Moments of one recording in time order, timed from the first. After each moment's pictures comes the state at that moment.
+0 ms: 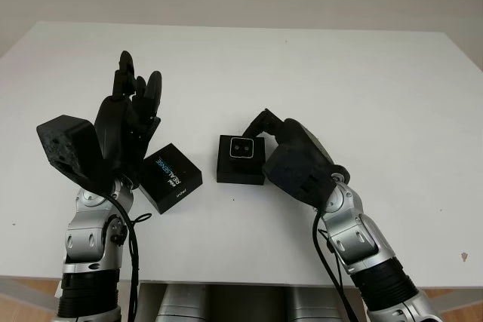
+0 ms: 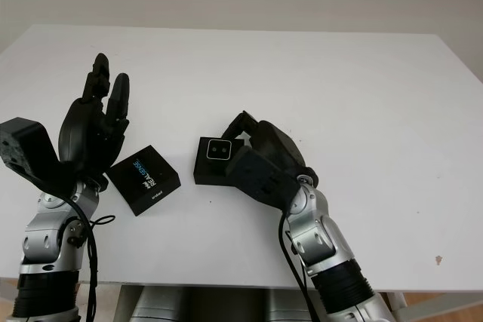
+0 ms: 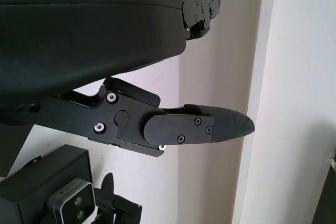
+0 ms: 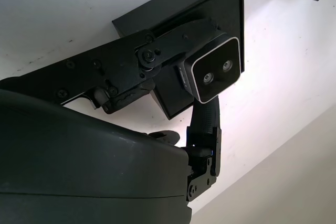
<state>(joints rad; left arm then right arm) -0.30 0.14 0.20 -0.09 -0.22 0.24 -0.06 -0.35 -0.20 0.27 0.09 -0.49 0.27 0.05</state>
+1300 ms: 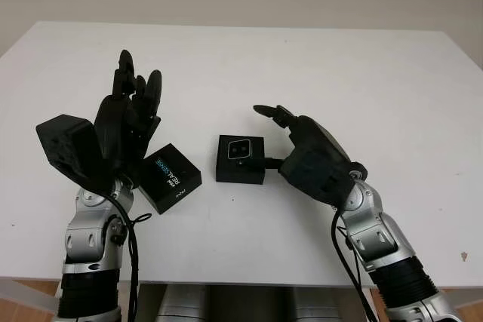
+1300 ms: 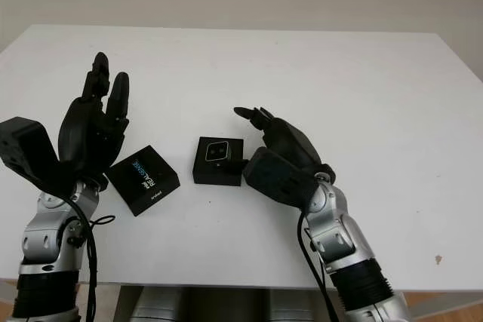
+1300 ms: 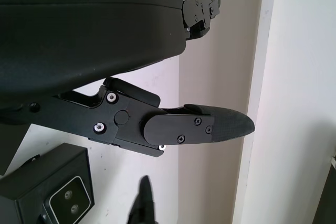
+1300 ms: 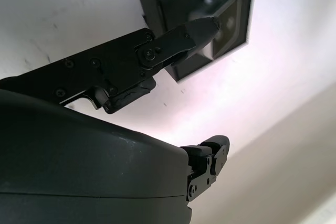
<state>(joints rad) -0.30 0.14 0.20 -0.10 -0.22 0.24 -0.05 -0.37 -0.31 0.18 0.06 -0.43 0.13 0.11</state>
